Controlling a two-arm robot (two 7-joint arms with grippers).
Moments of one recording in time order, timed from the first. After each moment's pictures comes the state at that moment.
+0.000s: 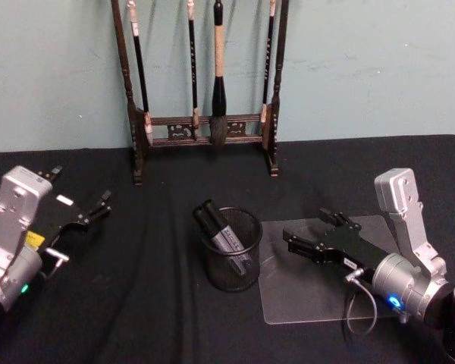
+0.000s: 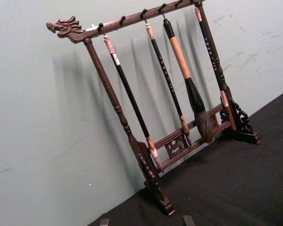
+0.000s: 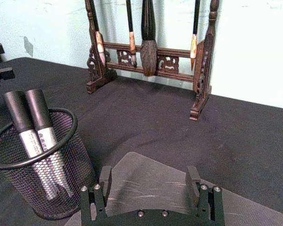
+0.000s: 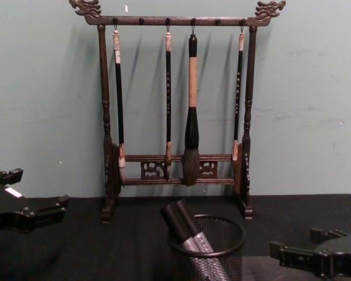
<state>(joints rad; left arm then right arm) -0.20 0.60 0.45 -1.41 -0.25 -0.12 0.03 0.17 0.38 -0.33 -1.39 0.38 0.11 0.36</state>
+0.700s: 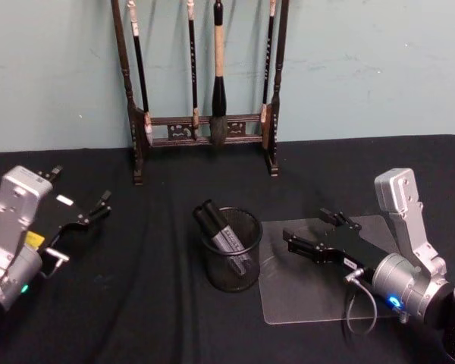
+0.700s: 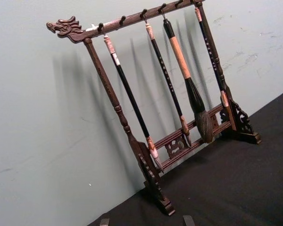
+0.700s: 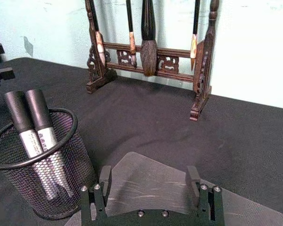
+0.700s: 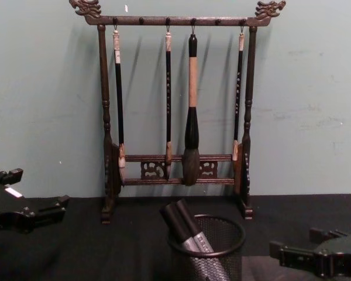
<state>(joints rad) -0.20 0.60 0.45 -1.41 -0.25 -0.12 0.03 0.17 0.38 -0.33 -1.39 0.38 0.11 0.36</state>
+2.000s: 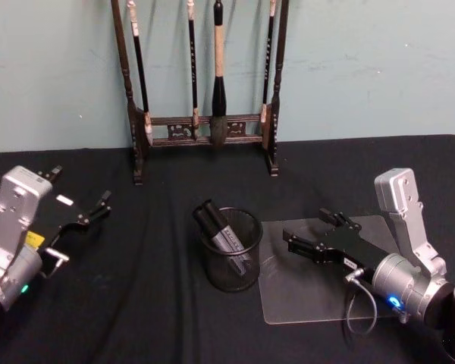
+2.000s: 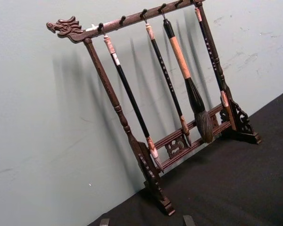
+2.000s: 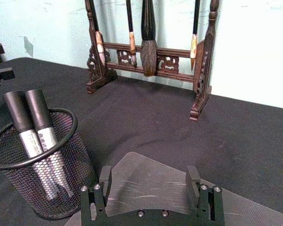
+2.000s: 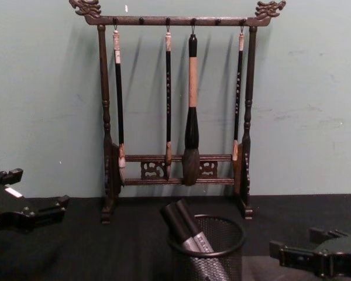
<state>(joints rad) -0.20 0.60 0.45 -1.41 -0.25 -0.12 0.03 0.17 0.38 -0.33 -1.39 0.38 0.11 0.36</state>
